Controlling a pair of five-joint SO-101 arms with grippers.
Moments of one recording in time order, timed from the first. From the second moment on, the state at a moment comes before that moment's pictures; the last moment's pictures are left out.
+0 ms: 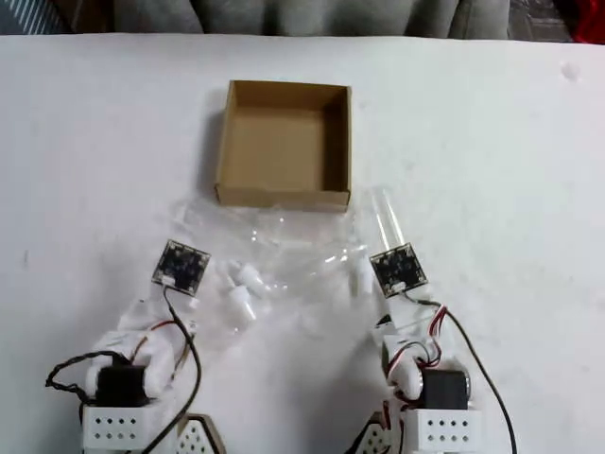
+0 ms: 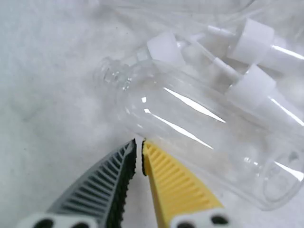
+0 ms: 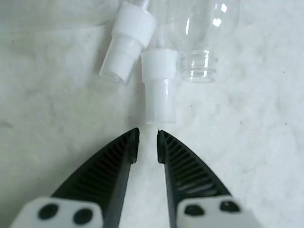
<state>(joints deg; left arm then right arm) -5.6 -103.3 97.1 72.9 -18.1 -1.6 -102.4 96.4 71.7 23.0</state>
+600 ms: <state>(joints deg) -1.4 -103.3 97.1 72.9 -18.1 -1.6 -102.4 96.4 71.7 23.0</state>
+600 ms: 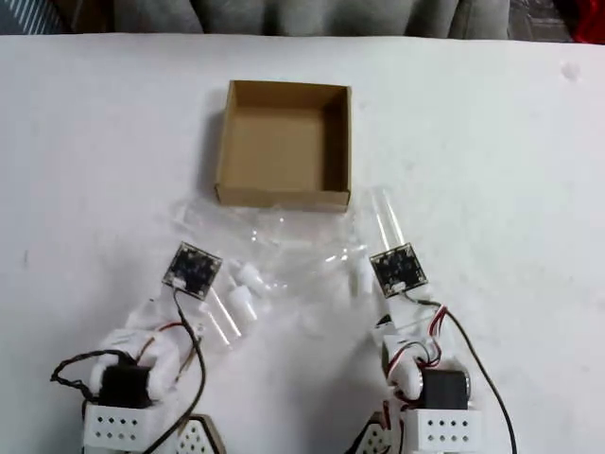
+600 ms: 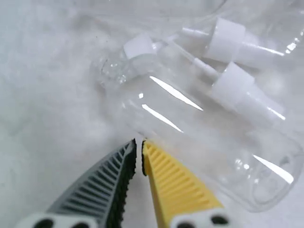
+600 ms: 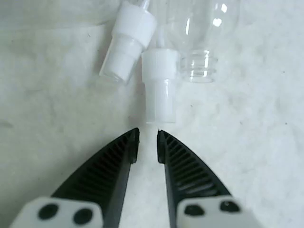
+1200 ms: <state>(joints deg) -2.0 -103.3 93.2 71.3 -18.1 2.0 -102.4 96.4 71.7 23.0</state>
